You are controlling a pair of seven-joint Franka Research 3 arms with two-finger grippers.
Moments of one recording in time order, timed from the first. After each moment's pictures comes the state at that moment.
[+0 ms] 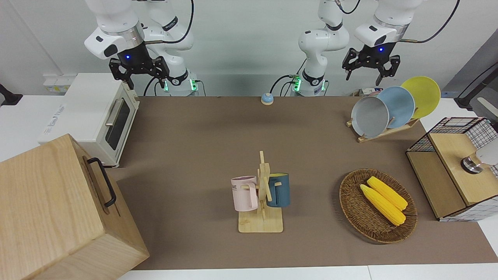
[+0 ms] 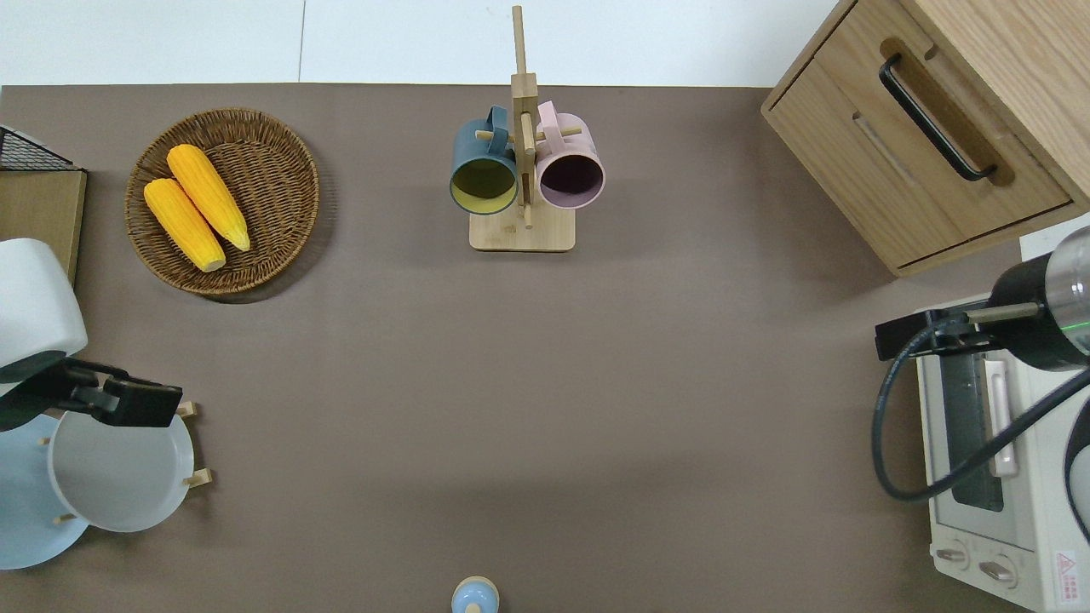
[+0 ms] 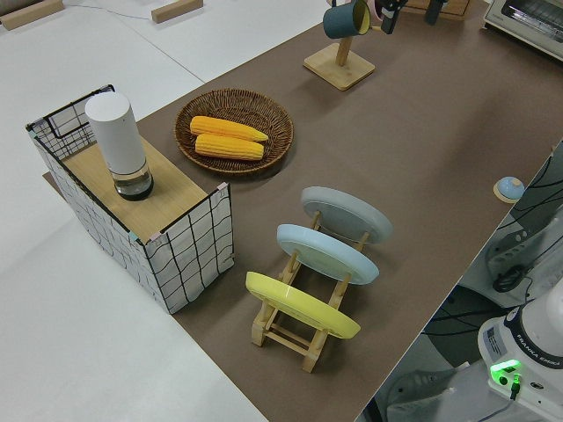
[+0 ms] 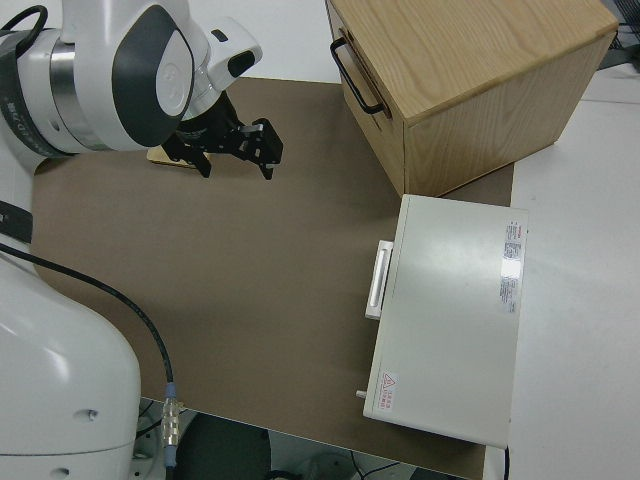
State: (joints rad) left arm 0.08 -0.15 -0.19 -1.63 0.02 1.47 0.26; right arm -0.08 -0.02 0.19 -1.50 0.00 1.41 0.06
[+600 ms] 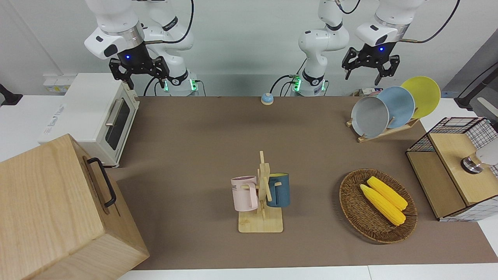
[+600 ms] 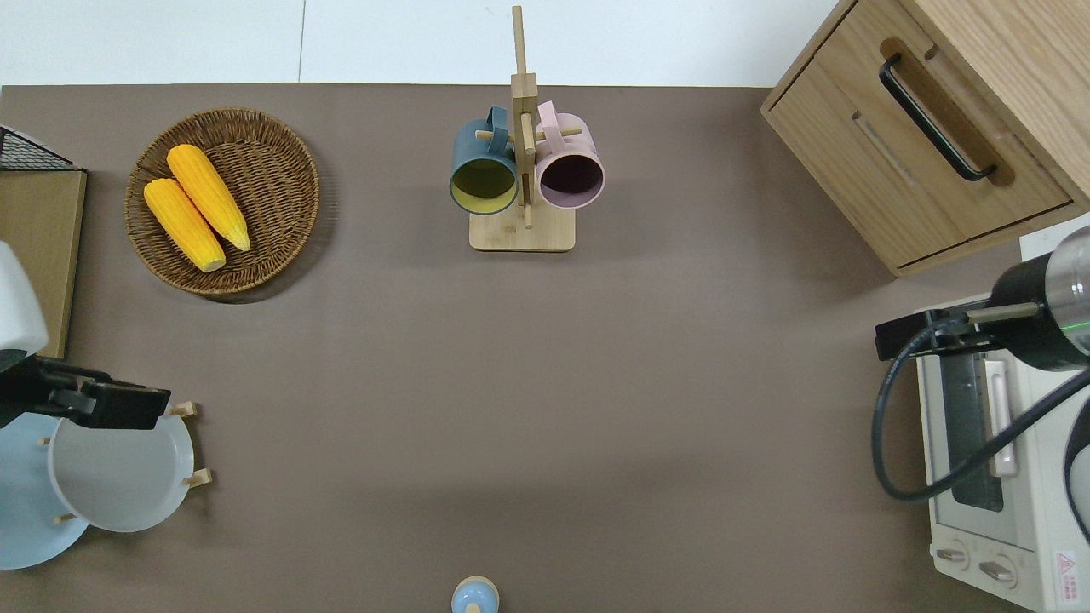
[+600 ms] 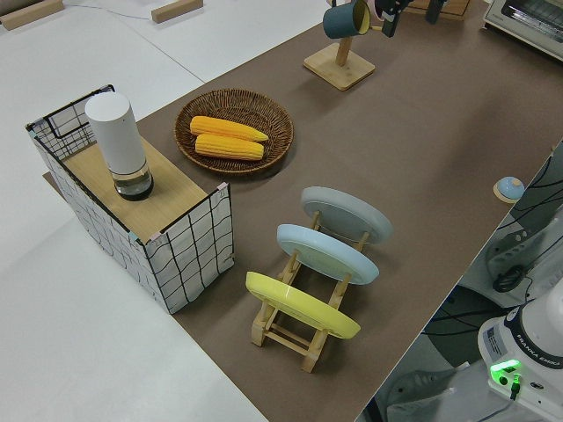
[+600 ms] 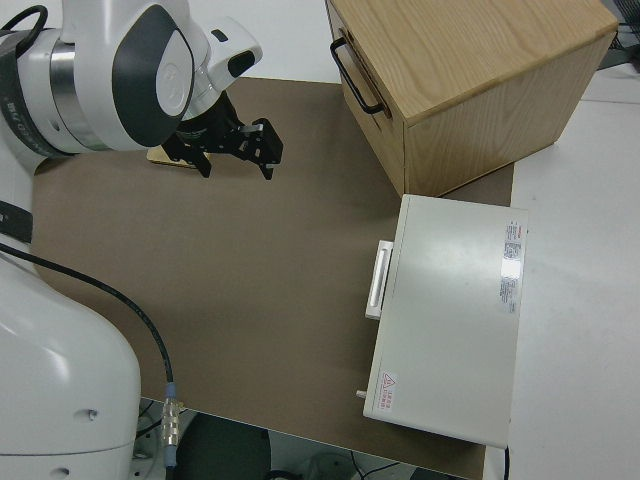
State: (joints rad) left arm 0.09 -0.16 -0.16 -1.63 -0.03 1.46 0.25; right arm -0.08 -0.02 0.19 -1.50 0.00 1.41 0.06
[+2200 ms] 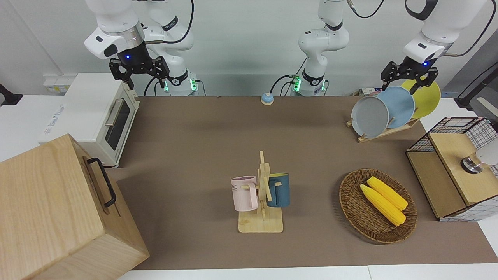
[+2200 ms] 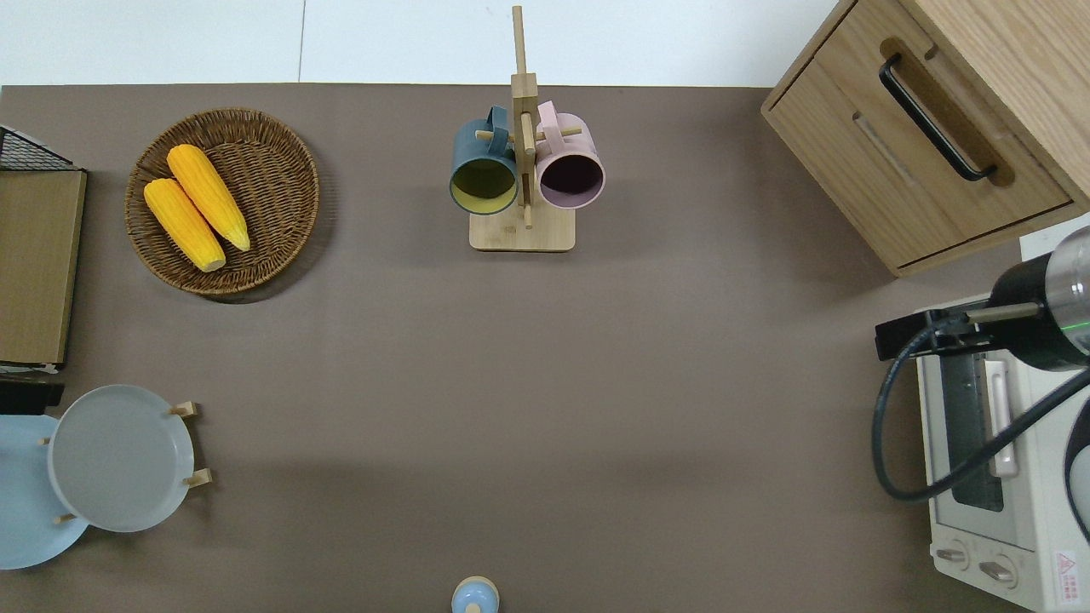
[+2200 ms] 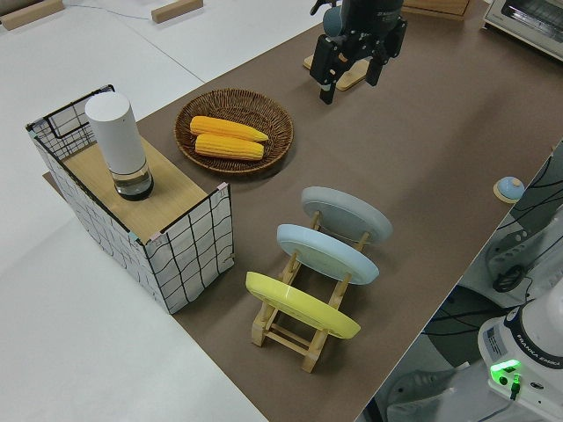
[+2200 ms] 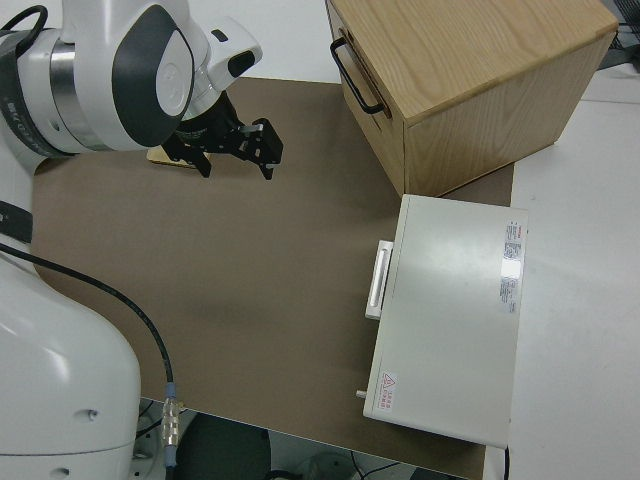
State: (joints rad) left arm 0.11 -0.15 0.07 -1.85 0.03 1.70 0.43; right arm -0.08 -0.02 0.19 -1.50 0.00 1.41 0.06
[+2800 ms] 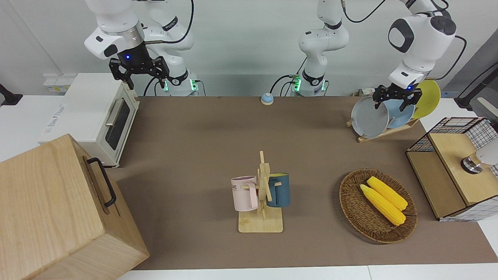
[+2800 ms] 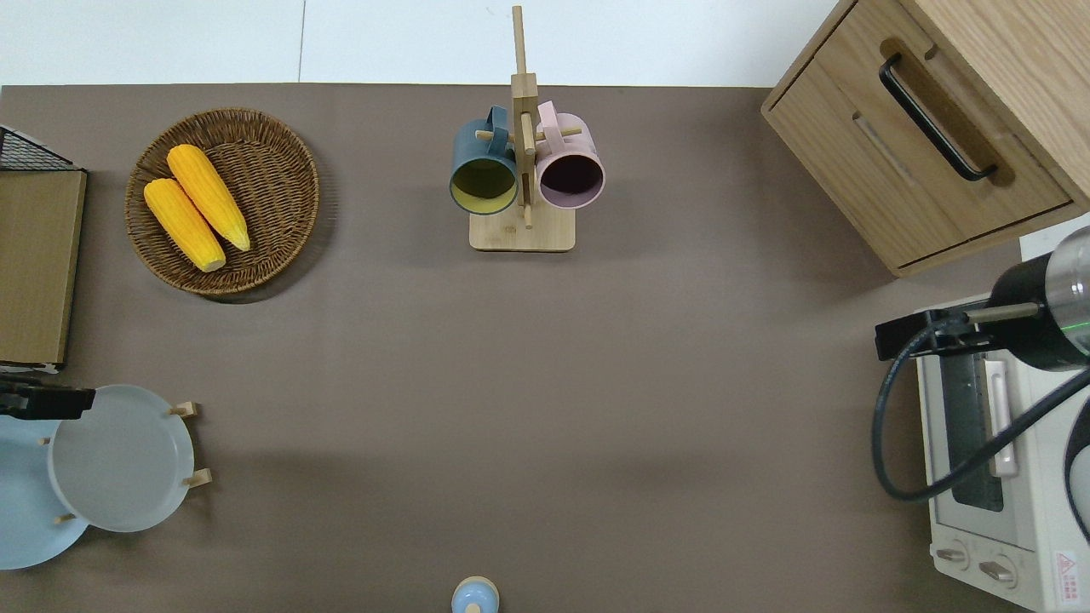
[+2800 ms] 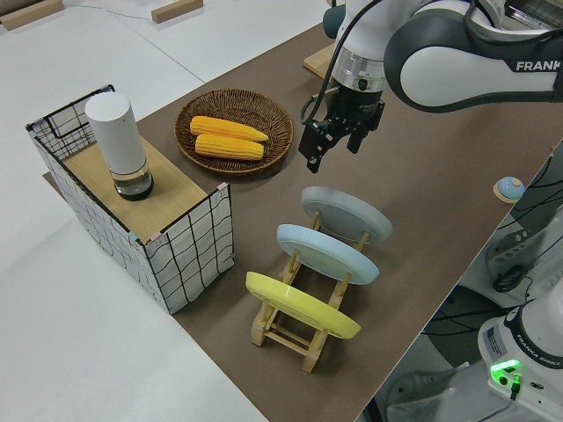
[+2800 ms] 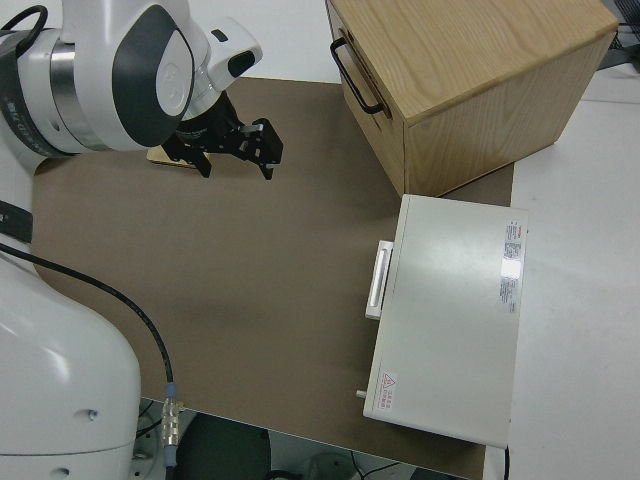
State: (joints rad) left arm 0.15 -0.23 0.08 -2.14 0.08 1.93 0.43; right arm -0.08 -0.02 0.19 -1.50 0.00 1.41 0.06
